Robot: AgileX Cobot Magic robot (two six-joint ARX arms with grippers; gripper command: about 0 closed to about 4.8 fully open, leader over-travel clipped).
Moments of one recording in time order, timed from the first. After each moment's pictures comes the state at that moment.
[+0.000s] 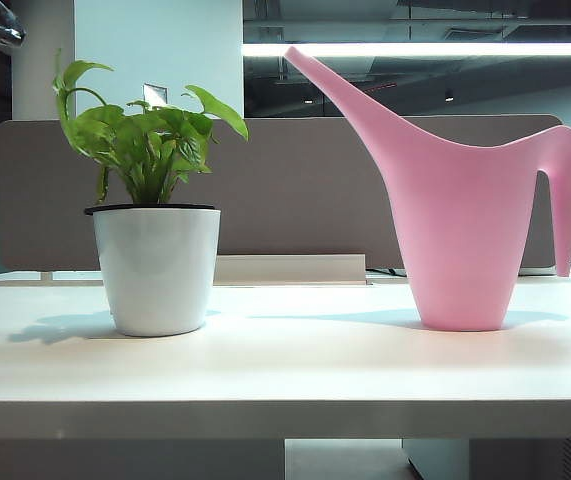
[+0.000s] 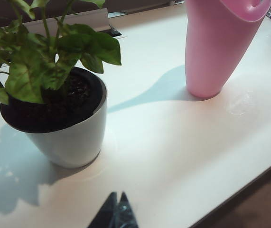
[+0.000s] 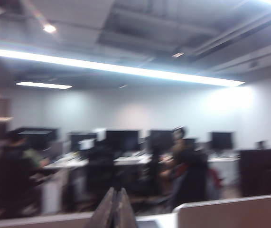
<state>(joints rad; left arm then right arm) -0.51 0.51 0.58 -0.36 0.07 0.01 0.02 0.92 1.48 0.01 0.32 -0.22</state>
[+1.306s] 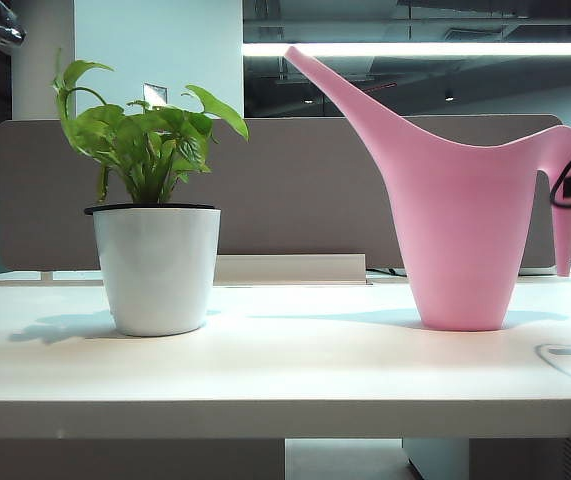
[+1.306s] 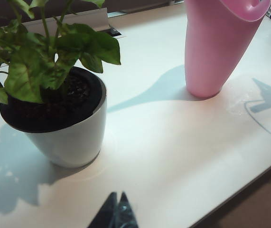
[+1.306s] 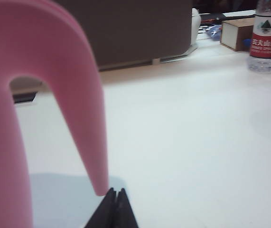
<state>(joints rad) -0.51 0.51 0.58 -0.36 0.07 0.01 0.01 1.56 0.35 1.16 0.19 0.08</state>
